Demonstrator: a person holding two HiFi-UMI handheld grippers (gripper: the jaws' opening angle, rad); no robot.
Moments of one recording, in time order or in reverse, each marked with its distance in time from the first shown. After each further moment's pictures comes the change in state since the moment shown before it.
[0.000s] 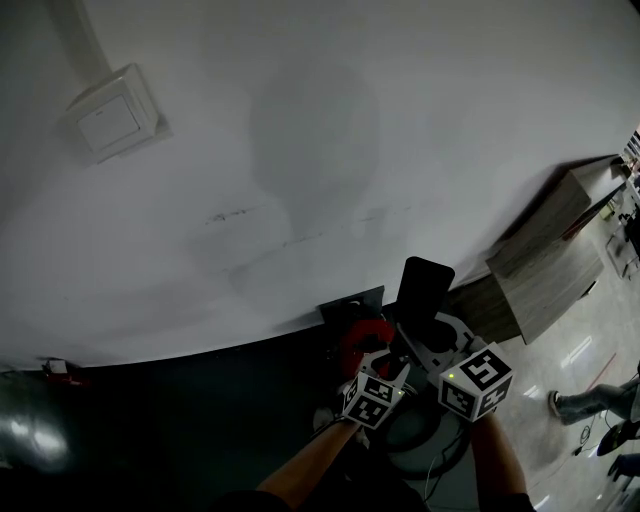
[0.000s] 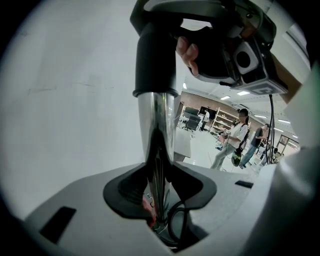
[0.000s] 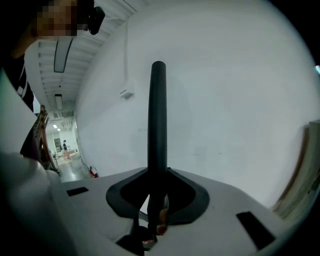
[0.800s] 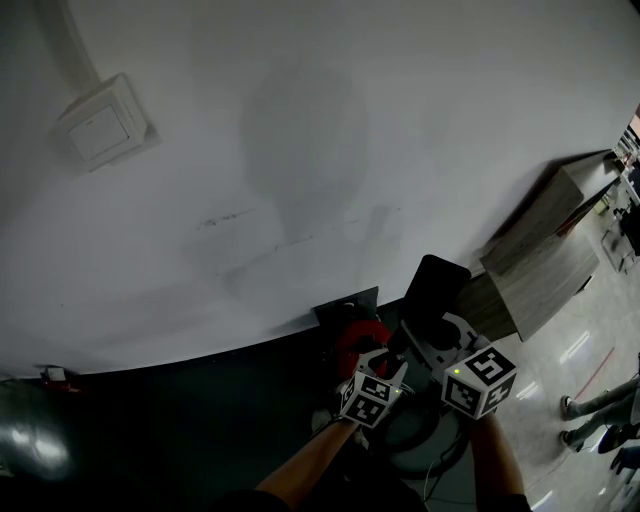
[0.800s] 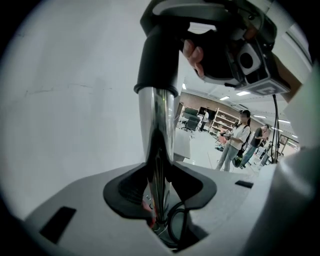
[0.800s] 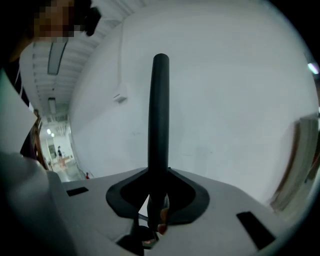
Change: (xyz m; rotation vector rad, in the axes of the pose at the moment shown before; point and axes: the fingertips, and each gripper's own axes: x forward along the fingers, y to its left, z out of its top) left arm 0.004 -0.004 0.006 0.004 -0.006 -0.004; right arm -0.015 -0.013 0.004 0.041 -0.017 -0.046
